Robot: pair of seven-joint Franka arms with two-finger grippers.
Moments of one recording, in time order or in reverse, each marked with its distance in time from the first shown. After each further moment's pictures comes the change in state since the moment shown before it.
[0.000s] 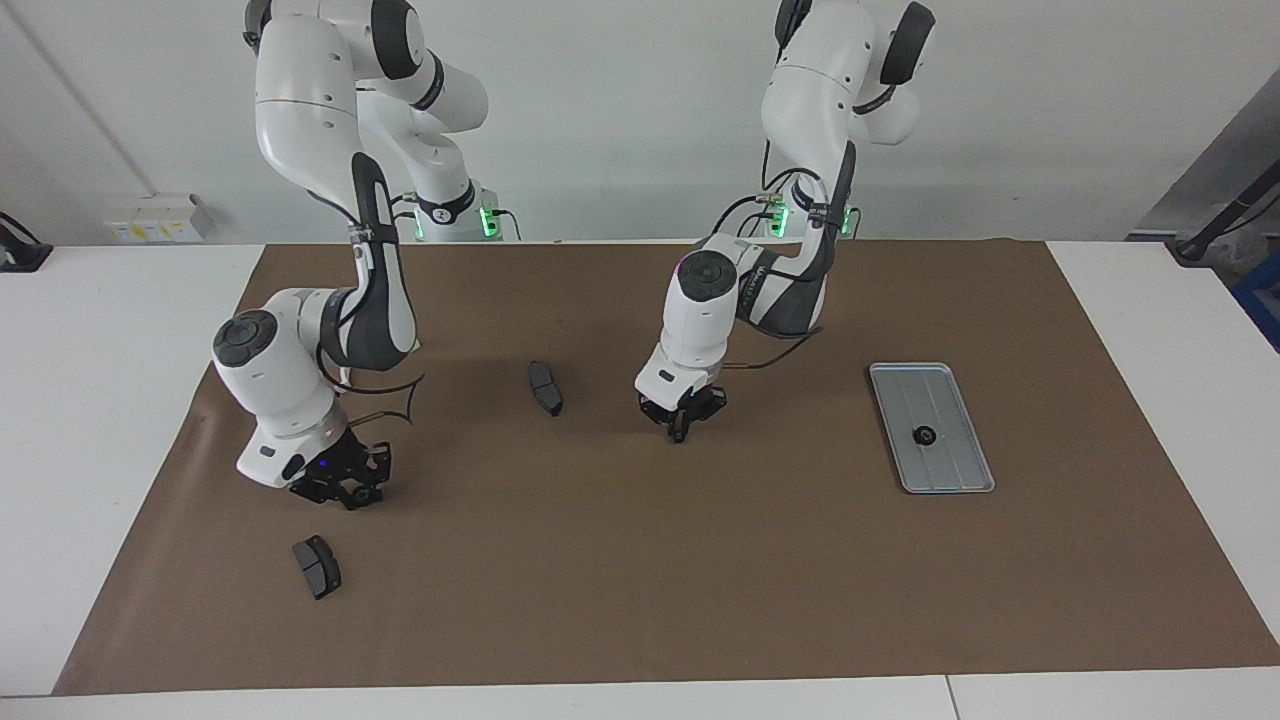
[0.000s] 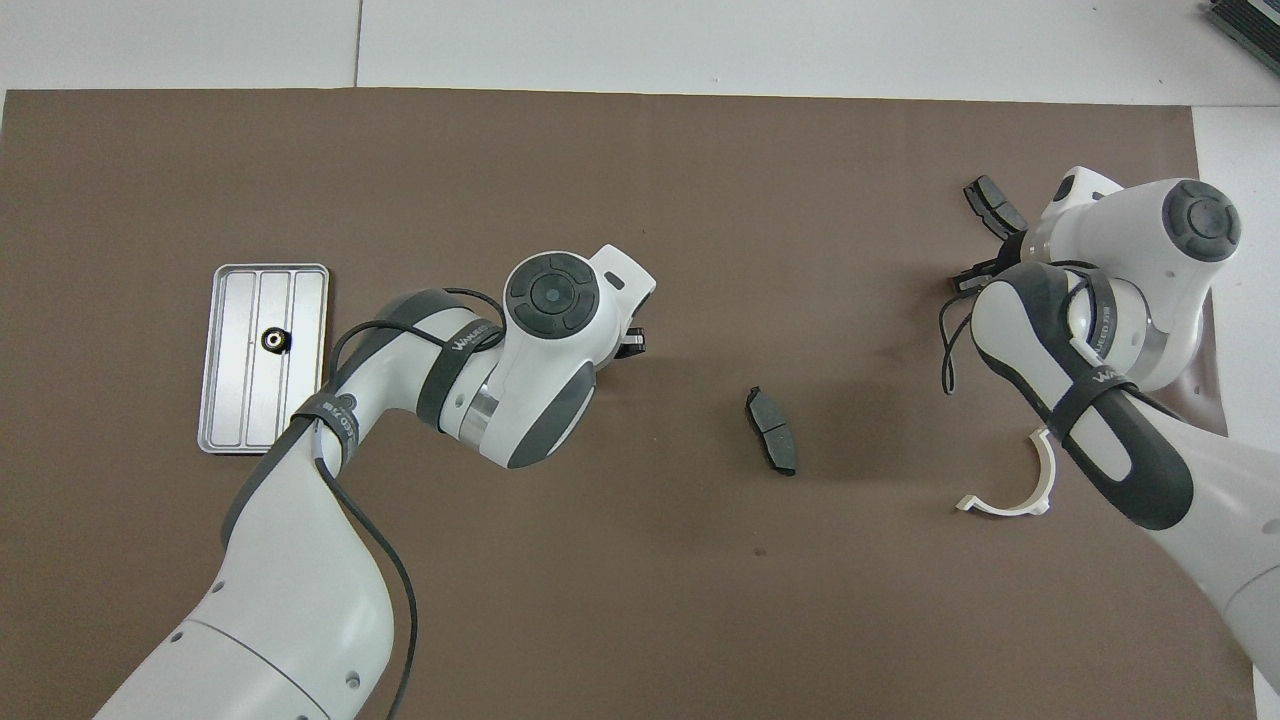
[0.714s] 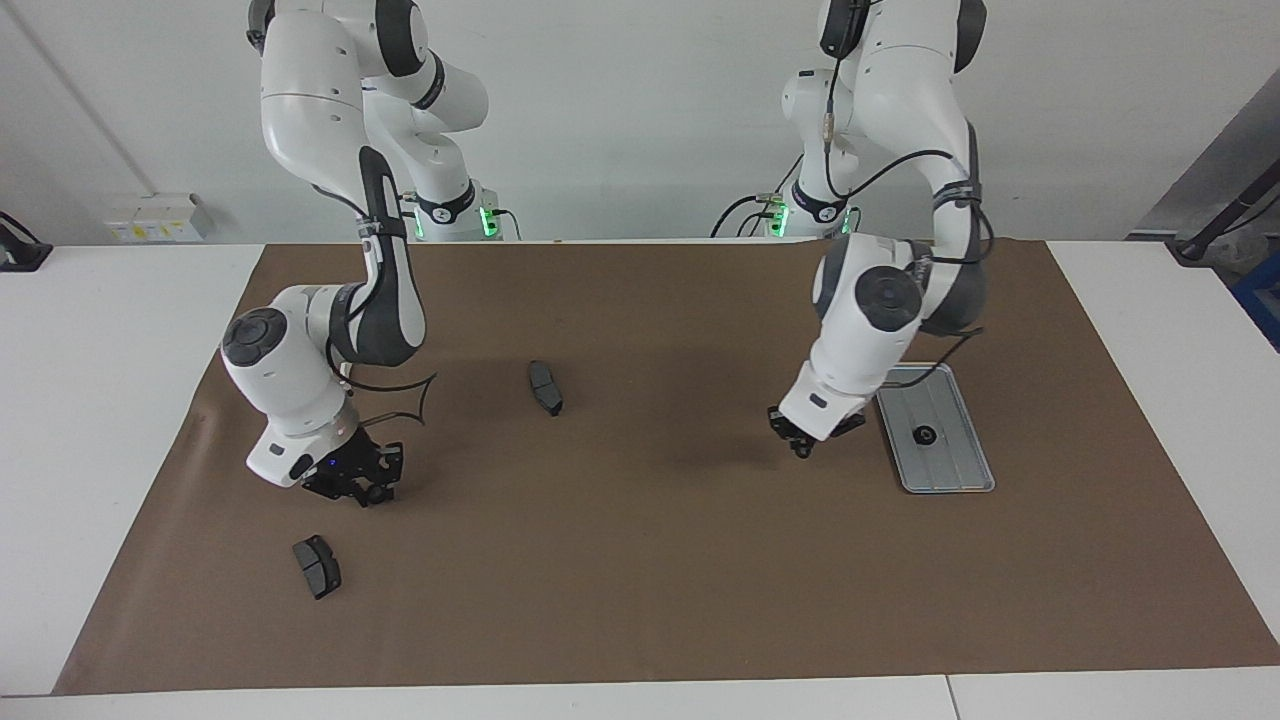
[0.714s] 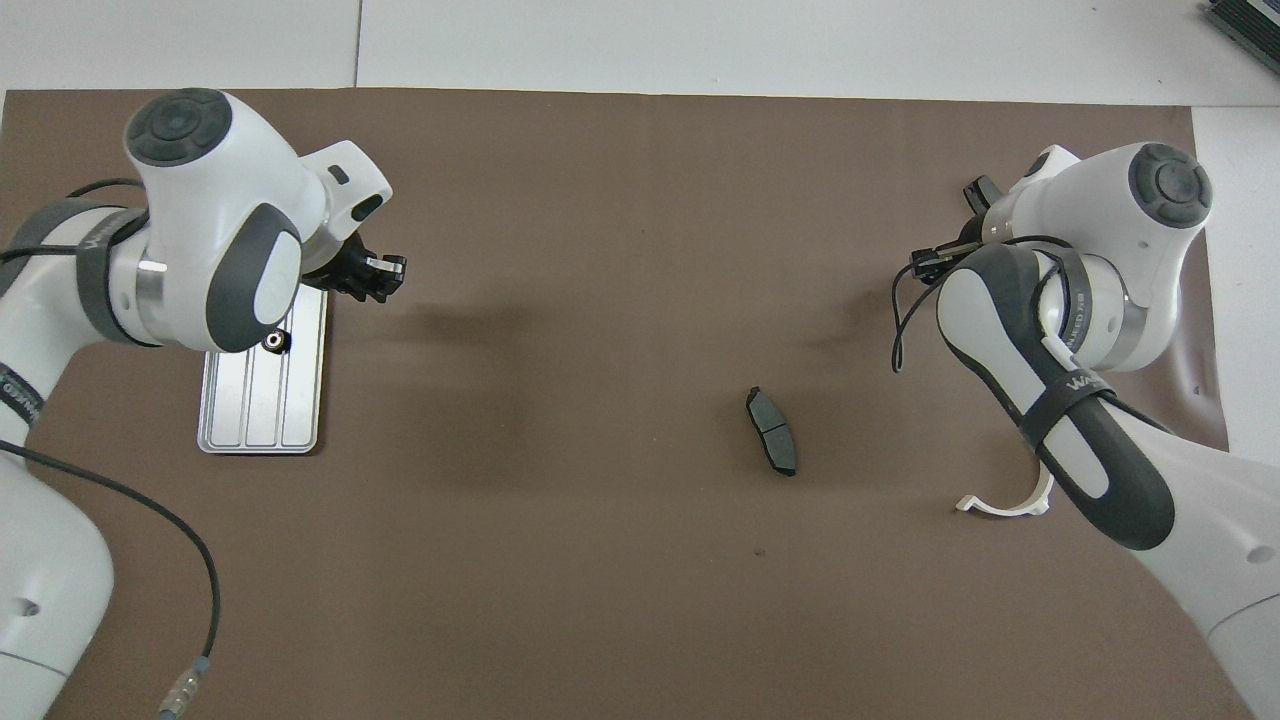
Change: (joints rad) left arm 0.419 -0.087 0.008 0.048 -0.031 -0.251 0.648; right arm 0.100 -0.048 0.015 0.089 0.002 -0.158 0.330
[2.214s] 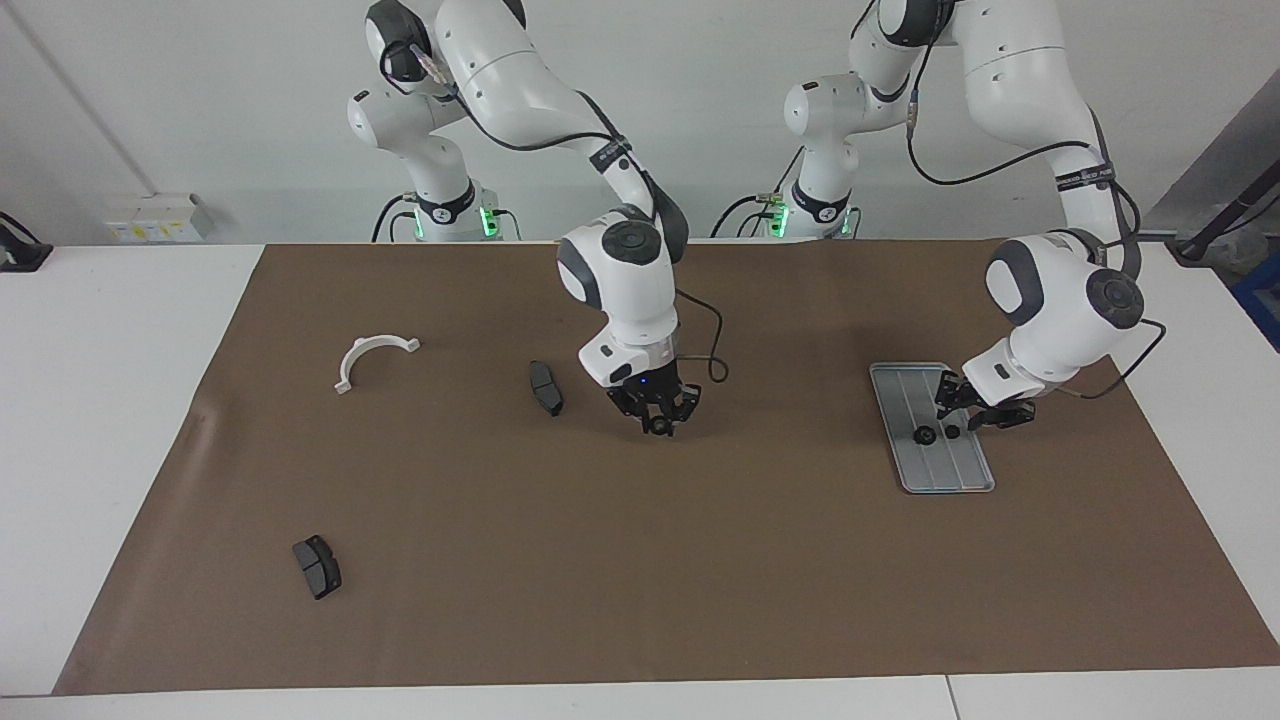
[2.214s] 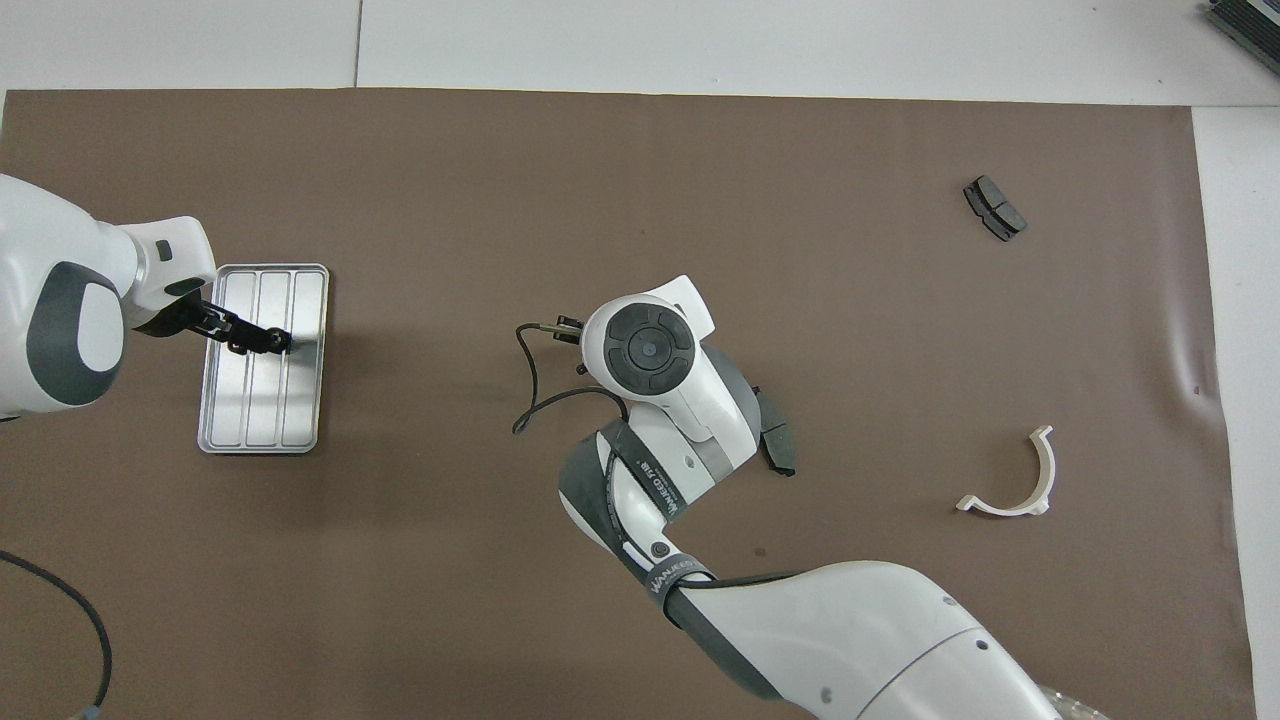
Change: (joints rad) left arm 0.227 -0.092 -0.017 -0.229 -0.006 0.158 0.449; right arm 0.566 0.156 -0.003 0.089 -0.124 0.195 1.047
